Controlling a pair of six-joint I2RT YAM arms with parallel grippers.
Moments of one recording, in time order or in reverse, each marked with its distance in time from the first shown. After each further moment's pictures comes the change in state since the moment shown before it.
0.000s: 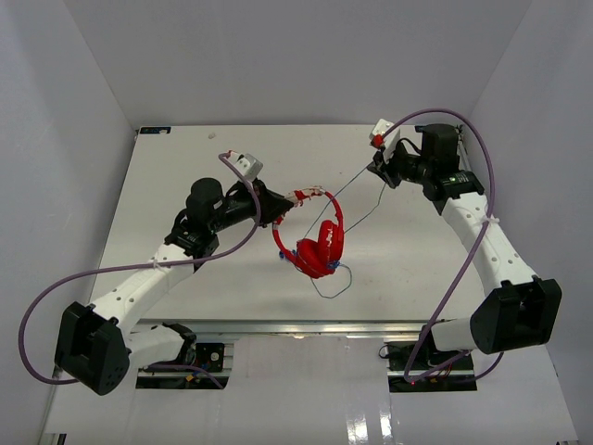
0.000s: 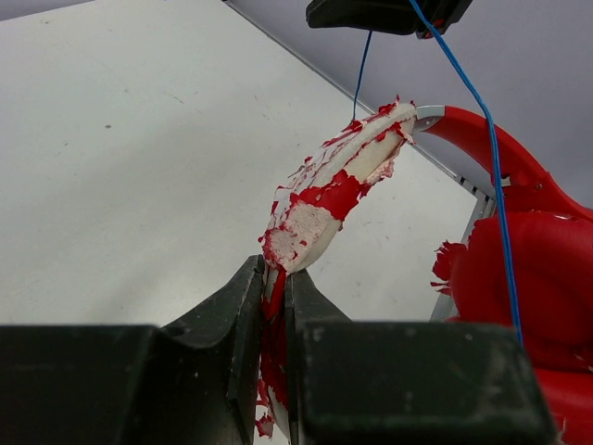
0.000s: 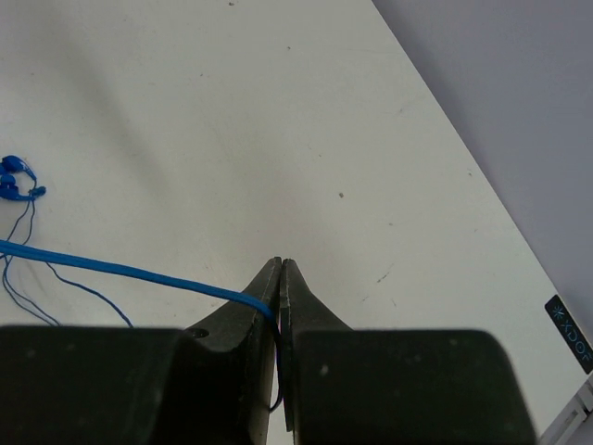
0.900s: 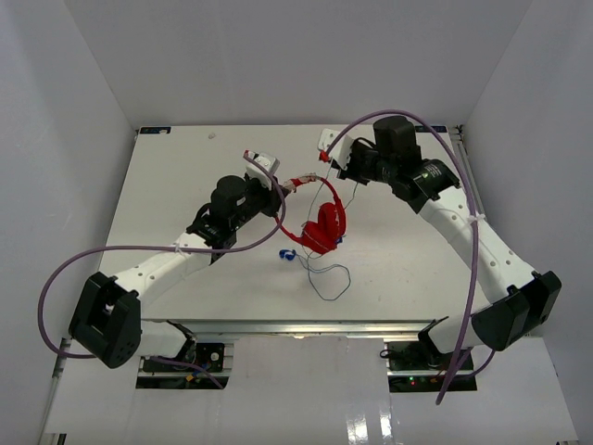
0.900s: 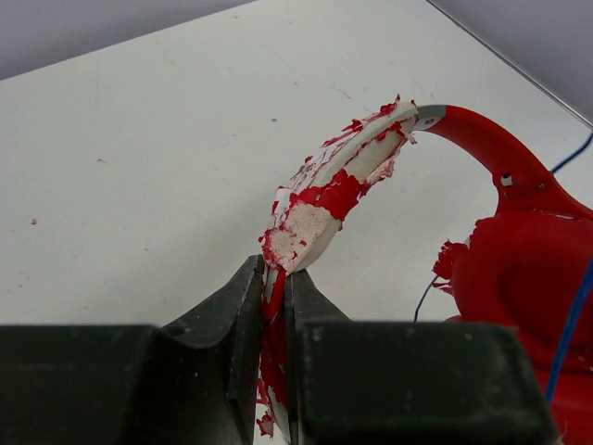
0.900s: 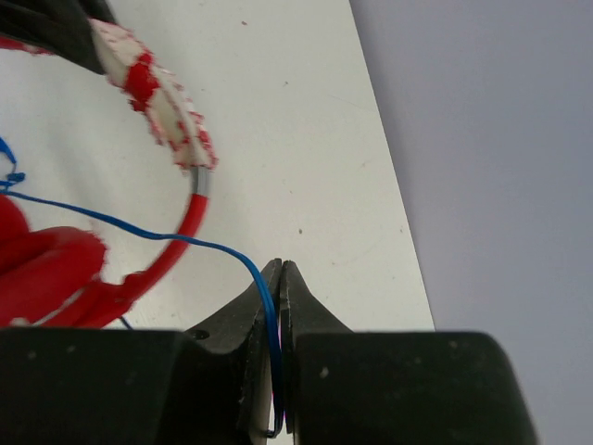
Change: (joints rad) left arm -0.076 0.162 0.041 0.038 -0.421 0.194; right arm 0.334 0.050 0.241 -0.205 0.324 -0.202
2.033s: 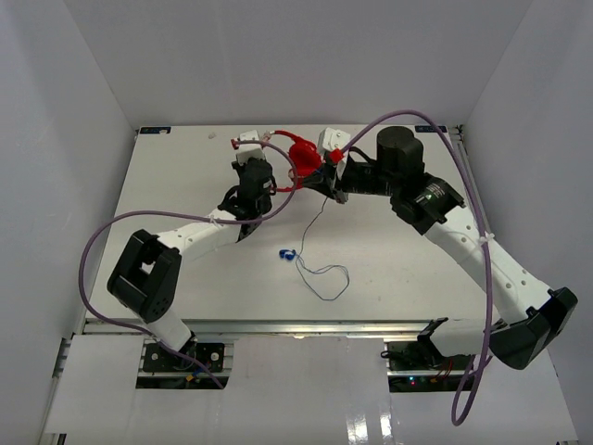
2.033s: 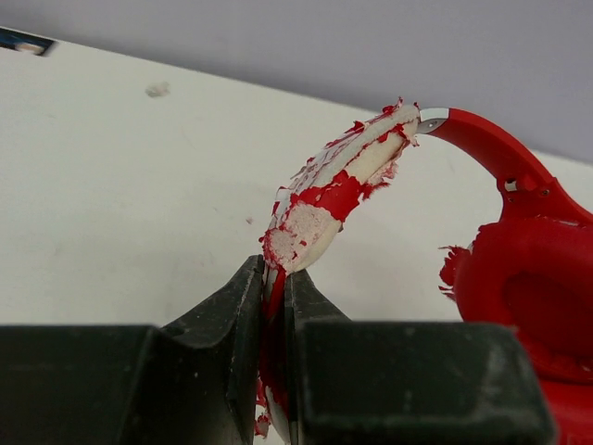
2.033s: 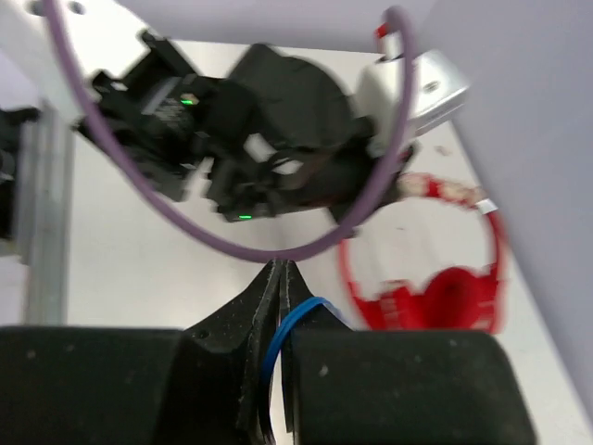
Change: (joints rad) left arm -0.037 0.307 0.174 0.133 -0.833 -0.172; right arm 0.121 -0.102 -0.057 0.212 -0.344 0.392
